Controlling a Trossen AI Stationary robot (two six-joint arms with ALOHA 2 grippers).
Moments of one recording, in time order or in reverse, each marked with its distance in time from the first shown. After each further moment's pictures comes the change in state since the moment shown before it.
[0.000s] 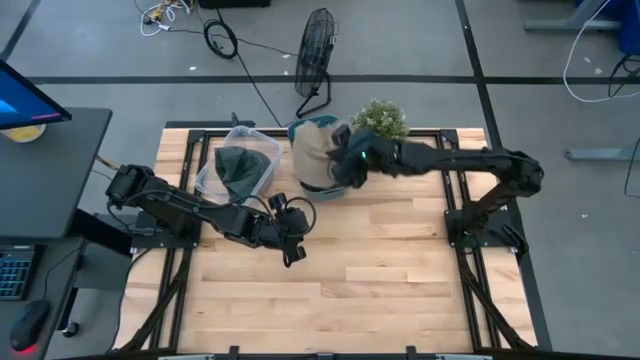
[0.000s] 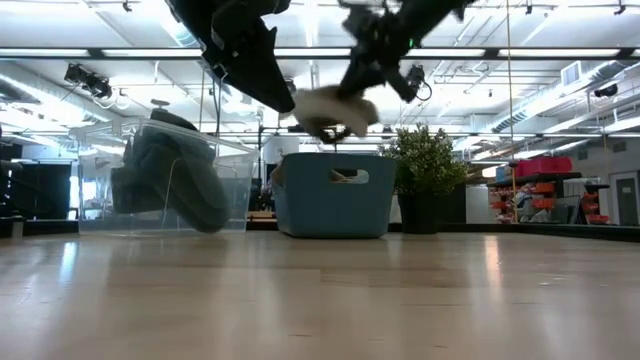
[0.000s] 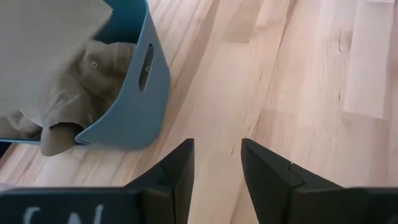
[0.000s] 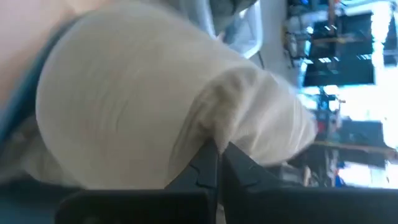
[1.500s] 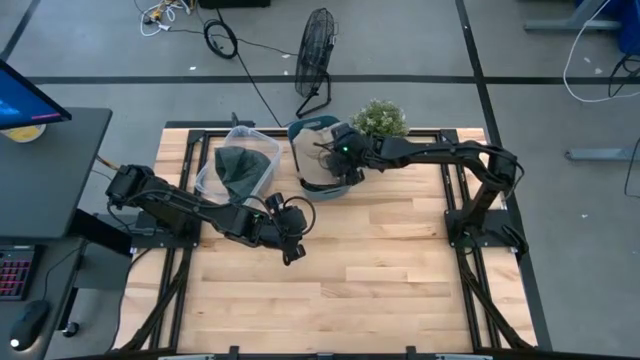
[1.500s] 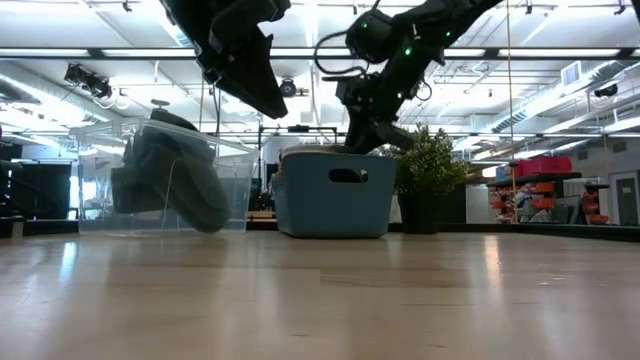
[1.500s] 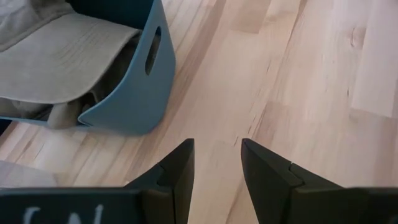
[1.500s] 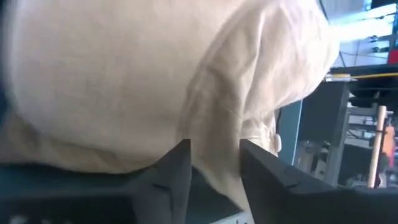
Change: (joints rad) left arm 0.005 0.000 0.000 -0.047 0.001 -0.079; right arm -0.110 0.176 -0.001 -0.053 0.047 0.206
